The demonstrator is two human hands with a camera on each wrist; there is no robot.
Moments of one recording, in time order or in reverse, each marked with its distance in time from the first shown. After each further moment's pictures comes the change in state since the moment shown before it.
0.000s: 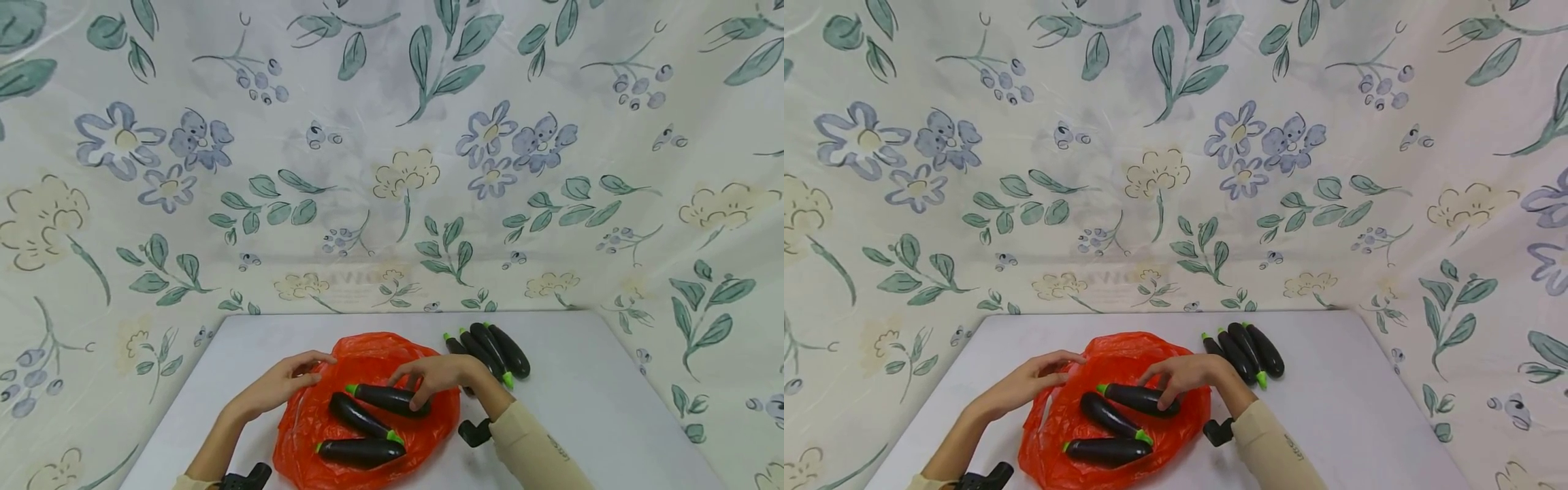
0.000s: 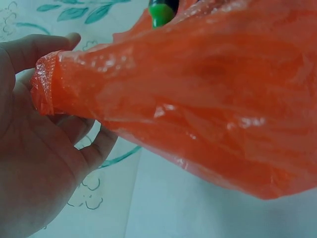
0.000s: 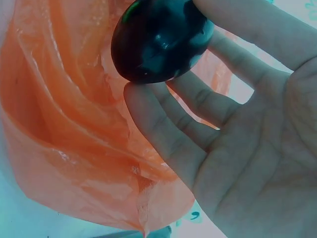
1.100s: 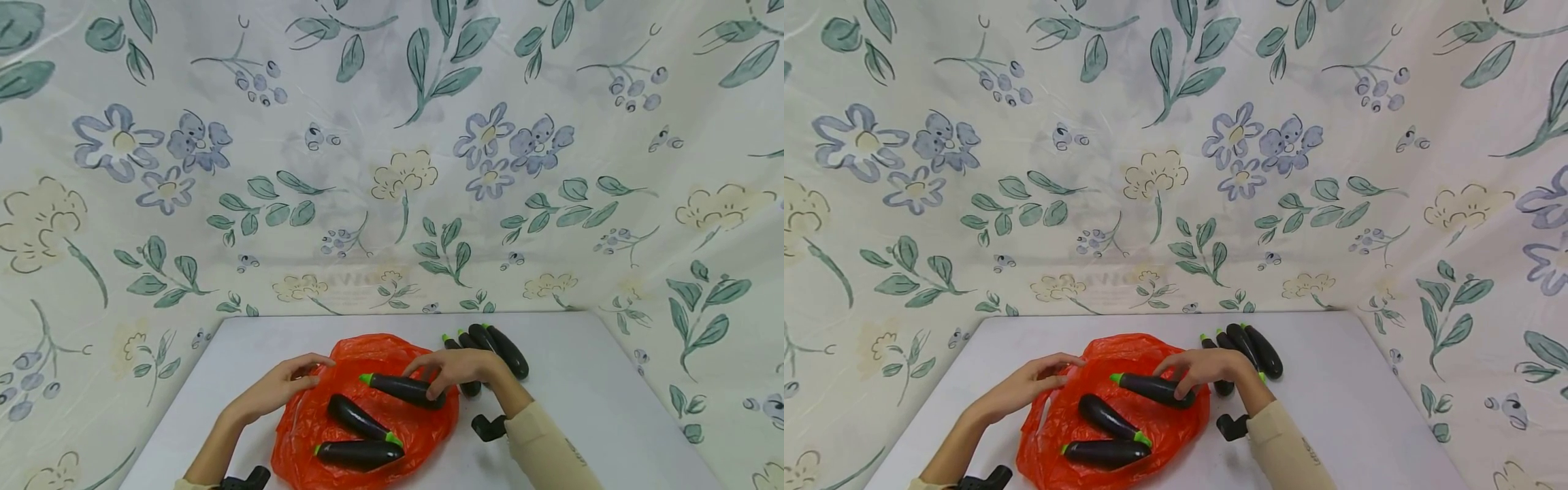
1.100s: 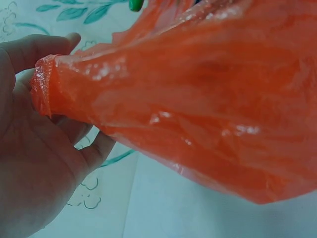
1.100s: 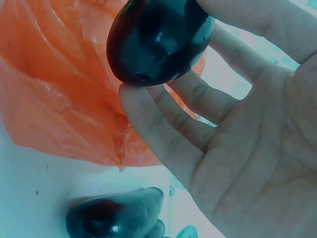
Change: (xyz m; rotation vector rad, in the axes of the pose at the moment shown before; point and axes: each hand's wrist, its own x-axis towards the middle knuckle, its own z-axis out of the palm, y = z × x) left_hand 0.000 -0.003 0.003 -0.009 0.008 0.000; right_hand -0.026 0.011 -0.013 0.029 0.089 0.009
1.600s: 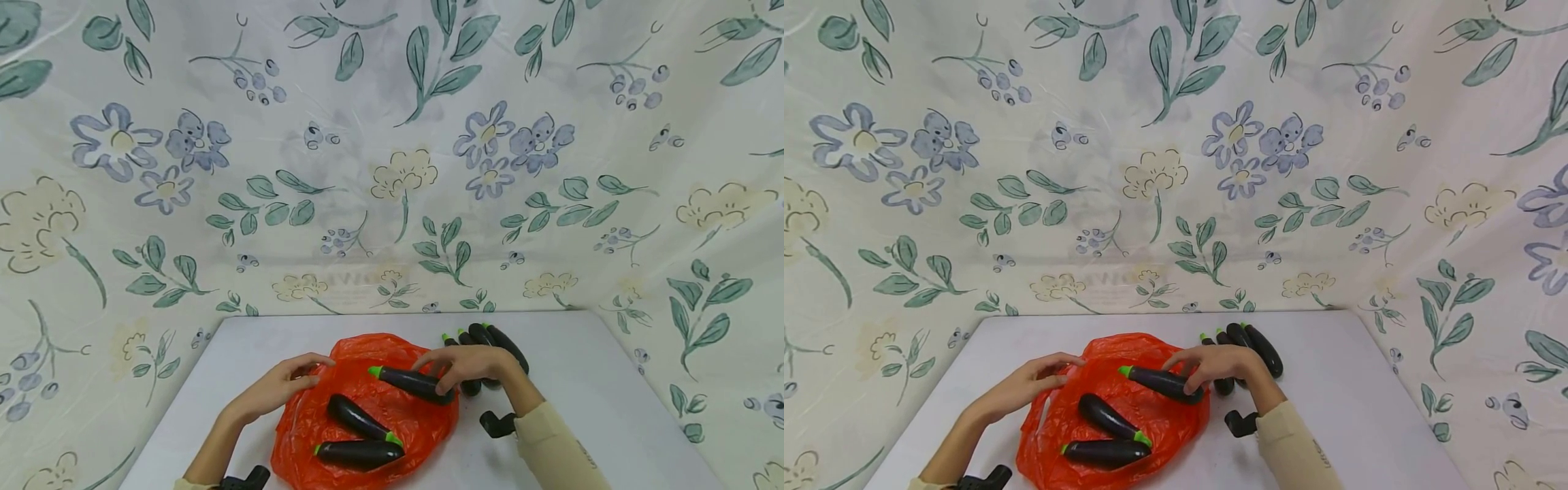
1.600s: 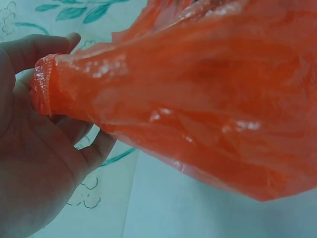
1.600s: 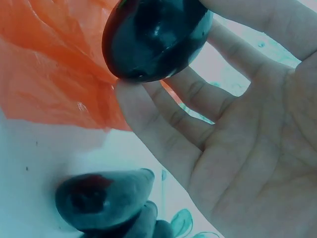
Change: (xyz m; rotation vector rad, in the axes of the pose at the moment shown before) left_hand 0.000 0.003 -0.001 -0.018 0.000 0.002; right_hand -0.014 0.009 -0.011 0.018 0.016 -0.016
